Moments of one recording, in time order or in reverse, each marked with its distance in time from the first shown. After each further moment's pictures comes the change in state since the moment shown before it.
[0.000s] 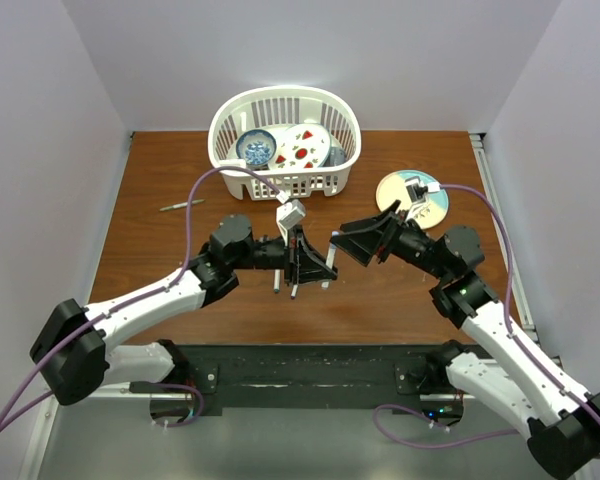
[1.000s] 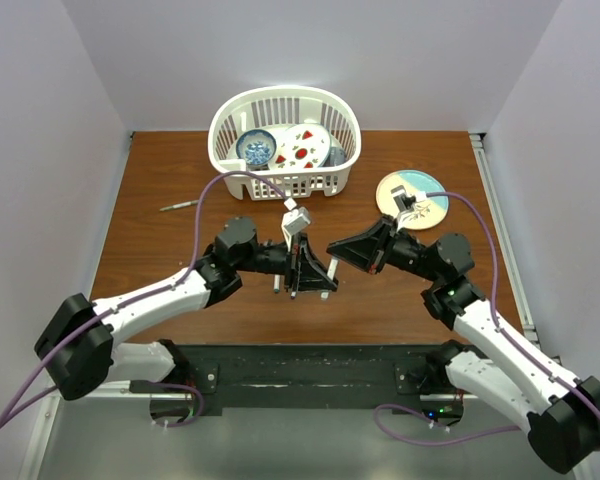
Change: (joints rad) left arm -0.003 0.032 -0.017 0.032 0.089 -0.037; right arm 0.023 0.045 -0.105 0.206 -0.140 0.040
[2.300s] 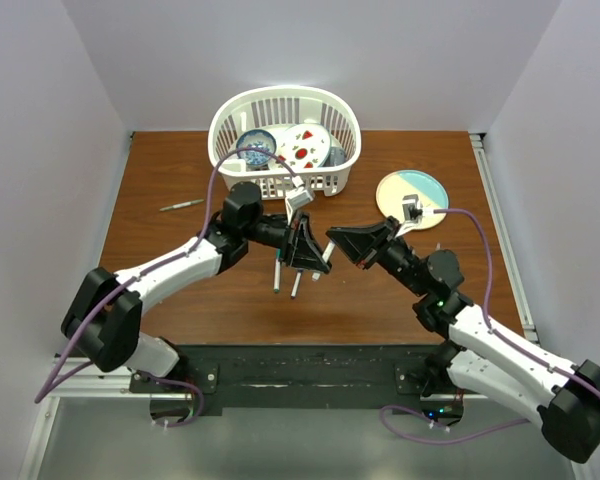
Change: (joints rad) left arm 0.169 0.200 0.203 -0.111 0.315 0.065; right arm 0.170 0.017 -0.120 0.171 0.440 -0.126
